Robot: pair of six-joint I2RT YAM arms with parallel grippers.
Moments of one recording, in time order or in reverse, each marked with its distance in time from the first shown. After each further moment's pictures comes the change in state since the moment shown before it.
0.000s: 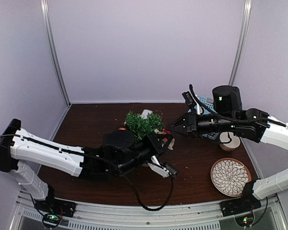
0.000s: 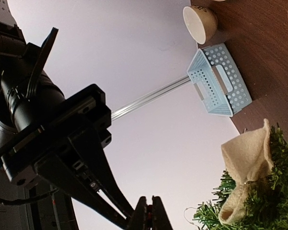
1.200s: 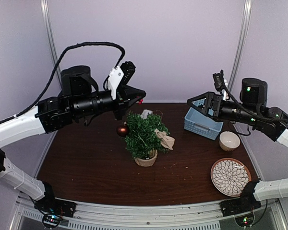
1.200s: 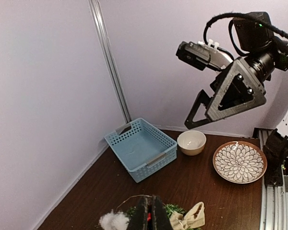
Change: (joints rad) left arm 0.370 -0.270 0.285 -0.573 0.555 -1.764; right arm -0.212 -0.178 -0.004 -0.034 0.114 -0.219
